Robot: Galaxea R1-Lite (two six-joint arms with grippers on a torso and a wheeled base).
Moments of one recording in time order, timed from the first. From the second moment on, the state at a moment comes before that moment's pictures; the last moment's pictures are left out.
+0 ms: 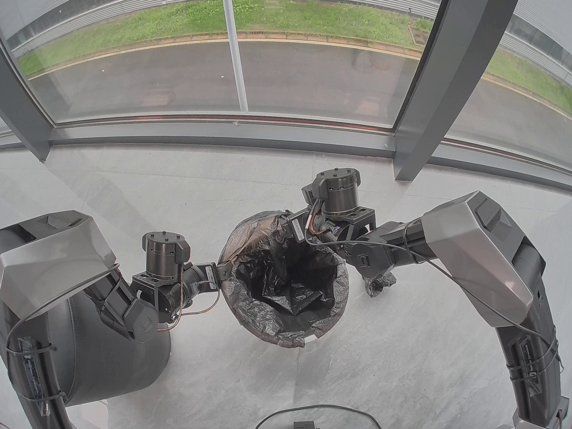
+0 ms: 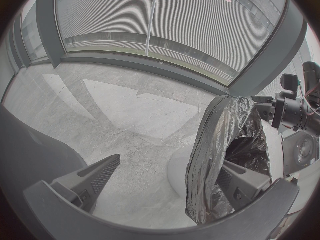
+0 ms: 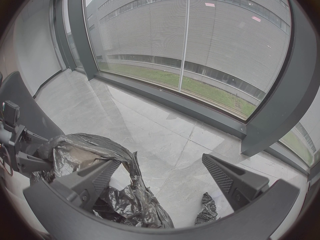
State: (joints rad) left arm -0.35 2.20 -0.80 -0.95 0.16 -0.31; right arm 0.60 2.49 -1.76 -0.46 -0.27 -0.18
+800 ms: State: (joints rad) left arm -0.31 2.21 -0.79 -0.97 0.15 -0.40; right arm 0.55 2.48 -1.70 -0.50 -0.27 -0.14
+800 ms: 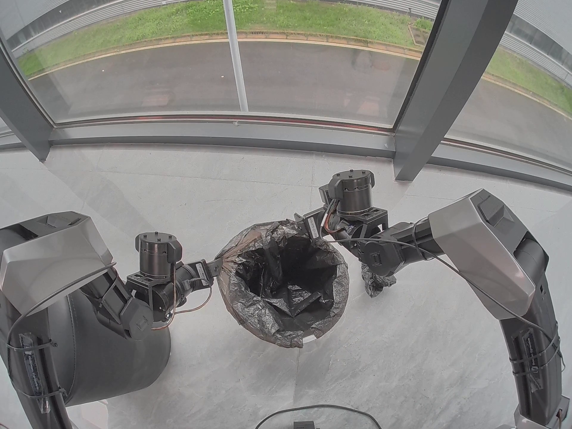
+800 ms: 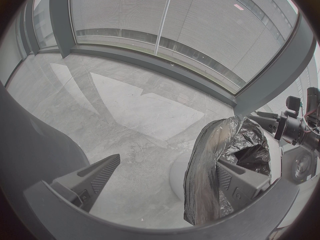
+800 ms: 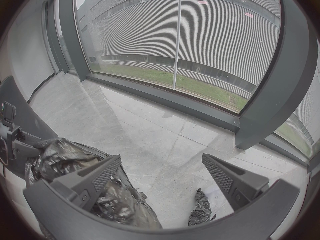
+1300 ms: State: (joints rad) left arm -0.36 2.18 -0.72 -0.97 0.14 -0.58; right arm 0.54 2.46 -1.66 -0.56 -0.28 -0.14
